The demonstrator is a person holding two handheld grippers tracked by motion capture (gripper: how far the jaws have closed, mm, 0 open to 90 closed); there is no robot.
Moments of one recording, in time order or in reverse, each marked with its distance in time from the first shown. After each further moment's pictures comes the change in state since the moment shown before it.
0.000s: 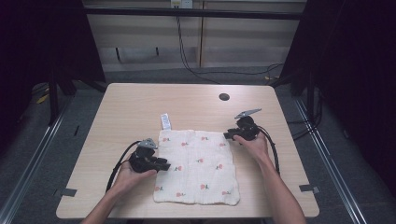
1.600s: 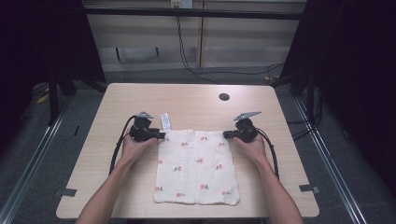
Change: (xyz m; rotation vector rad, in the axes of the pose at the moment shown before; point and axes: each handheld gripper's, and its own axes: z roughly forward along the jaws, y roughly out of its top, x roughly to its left) left arm 0.087 0.048 0.019 -0.095 0.263 -0.122; right arm 0.006 -0.005 0.005 -0.042 0.017 -0.004
